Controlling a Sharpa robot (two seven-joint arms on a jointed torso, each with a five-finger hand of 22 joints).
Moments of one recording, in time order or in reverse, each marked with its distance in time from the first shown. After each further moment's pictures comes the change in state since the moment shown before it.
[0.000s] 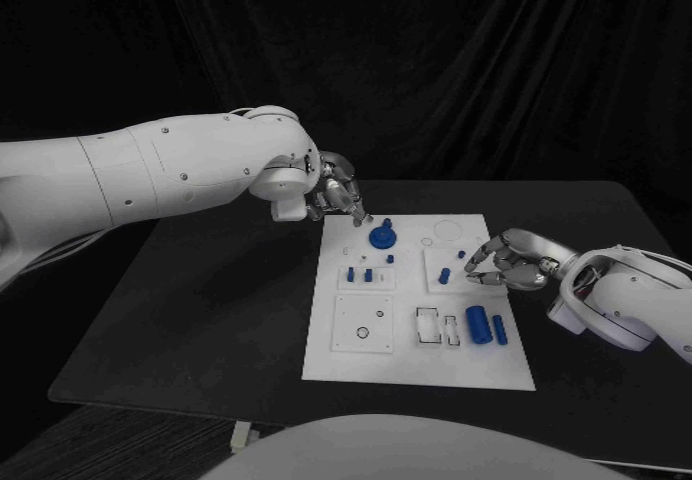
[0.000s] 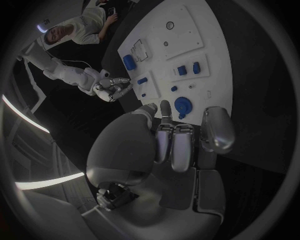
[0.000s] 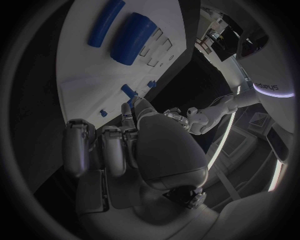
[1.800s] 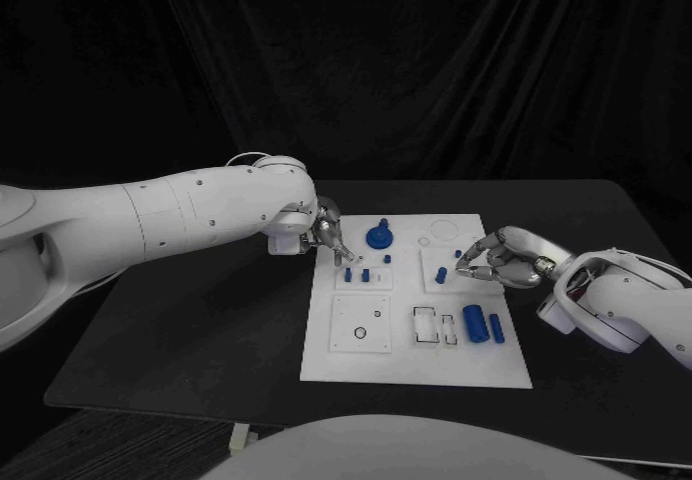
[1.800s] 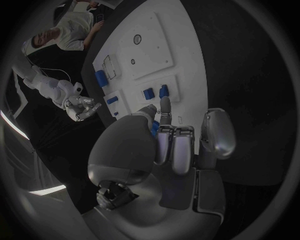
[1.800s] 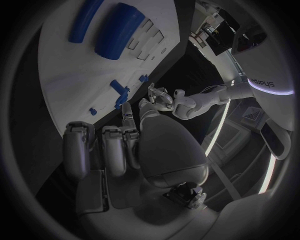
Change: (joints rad) left arm -0.139 0.066 0.000 -0.107 -0.102 0.034 -0.106; left_hand -0.041 0.002 -0.043 -0.010 -0.066 0.113 -0.002 -0.053 -0.297 -0.001 0.006 0.066 -0.001 0.000 0.007 0.055 0.000 0.000 0.001 0.007 0.067 0.000; right arm -0.018 -0.001 0.000 0.005 0.062 -0.051 0.082; right_hand -0.065 0.029 -0.047 0.088 -0.119 0.023 -0.009 0.005 0.004 0.004 -0.010 0.000 -0.048 0.001 -0.007 0.000 0.000 0.000 0.004 -0.004 0.046 0.000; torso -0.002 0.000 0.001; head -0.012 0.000
